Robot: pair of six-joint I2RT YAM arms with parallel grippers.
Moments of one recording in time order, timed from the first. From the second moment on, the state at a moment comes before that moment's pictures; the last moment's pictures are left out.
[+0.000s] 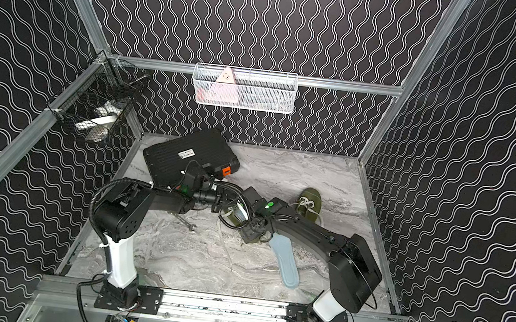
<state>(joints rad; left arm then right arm) -0.31 1.94 0.93 0.51 1.00 -1.31 0.82 1.59 1.16 -0.82 0.13 0.08</state>
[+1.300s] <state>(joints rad) -0.33 1.93 0.90 0.49 0.98 -1.28 0.82 1.74 1.29 -0.86 0.18 0.04</state>
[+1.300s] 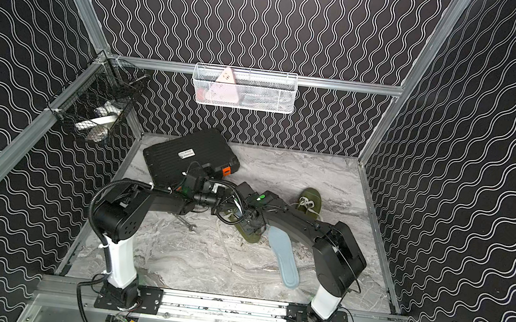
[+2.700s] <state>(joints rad) -0.33 1.94 0.87 0.55 0.94 -1.31 0.77 1.83 1.20 -0.71 0.20 -0.03</state>
